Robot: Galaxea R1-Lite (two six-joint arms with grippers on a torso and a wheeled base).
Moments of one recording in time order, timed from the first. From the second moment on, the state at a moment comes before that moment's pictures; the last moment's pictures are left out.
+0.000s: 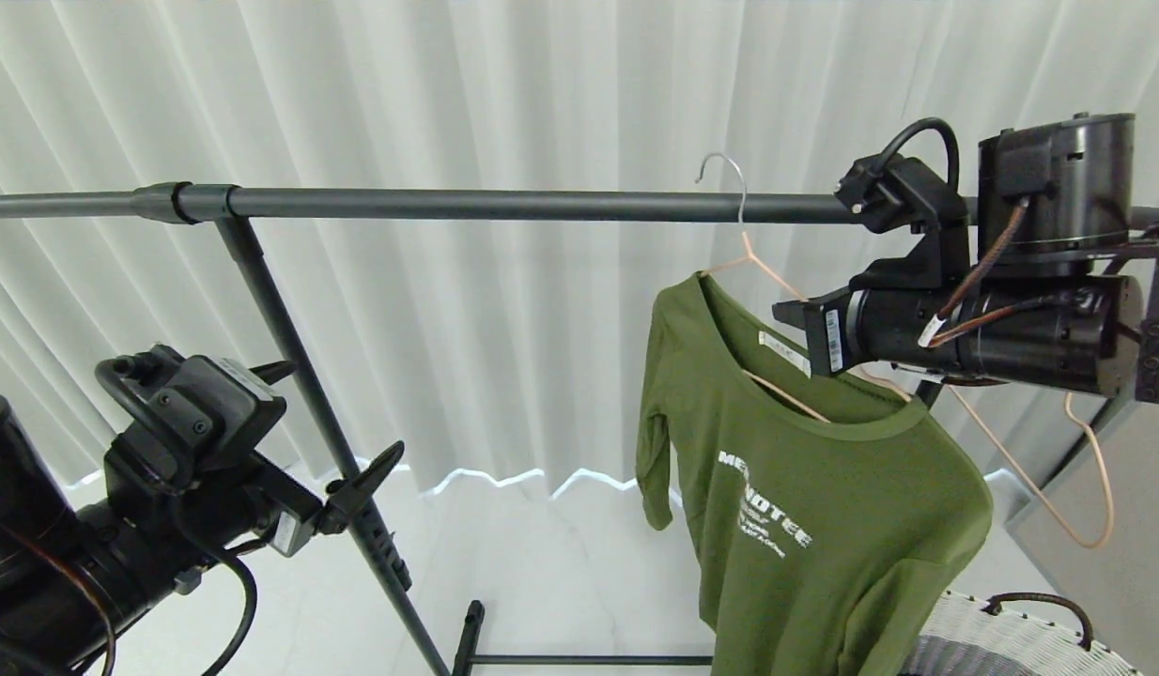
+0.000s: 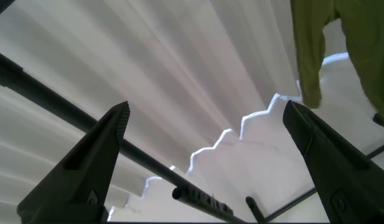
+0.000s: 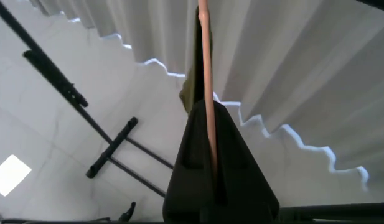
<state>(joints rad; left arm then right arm) -0.26 1.33 -0.30 -0.92 -0.08 0.61 0.64 1.63 -1.22 -0.11 -0.06 -0.01</state>
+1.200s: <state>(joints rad) -0.26 1.33 -0.30 -0.92 -0.08 0.60 0.64 1.68 -1.22 -0.21 -0.11 -0.04</state>
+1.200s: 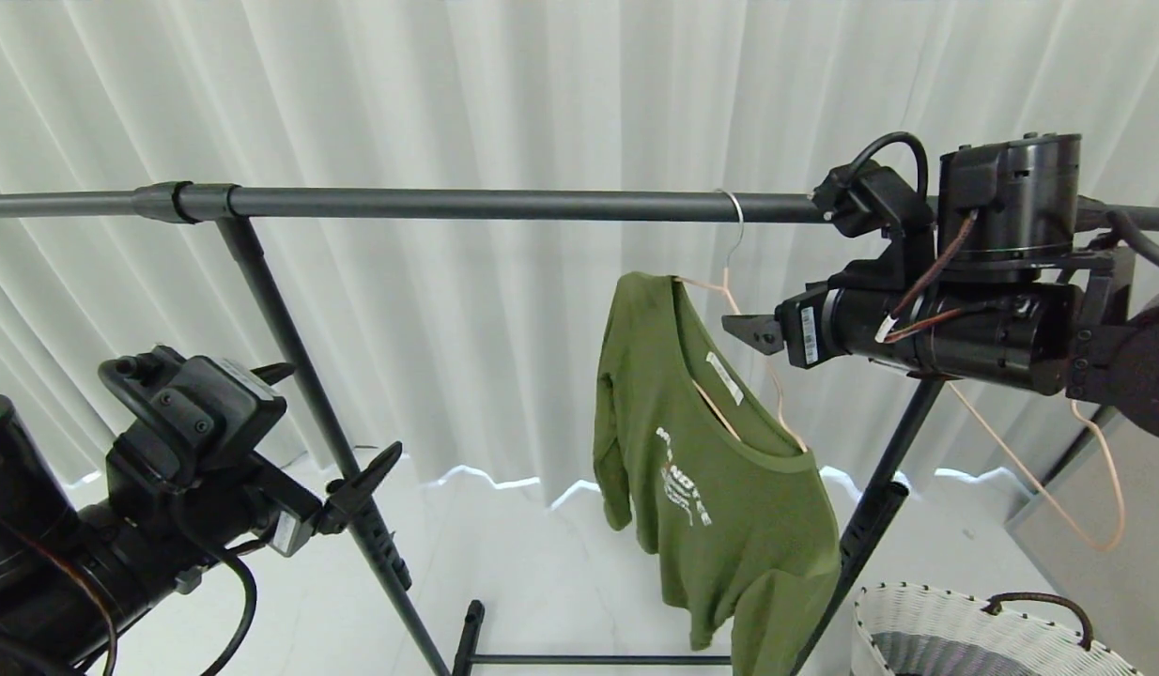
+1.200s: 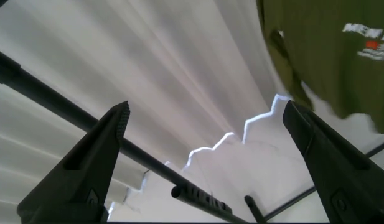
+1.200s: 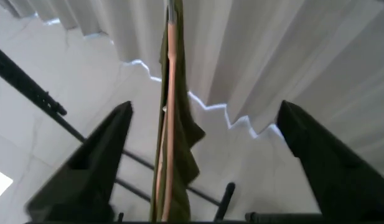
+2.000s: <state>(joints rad) 0.01 1.26 -0.22 -0.92 -0.04 0.55 0.58 1.44 -0.99 -0.28 -0.22 -0.25</state>
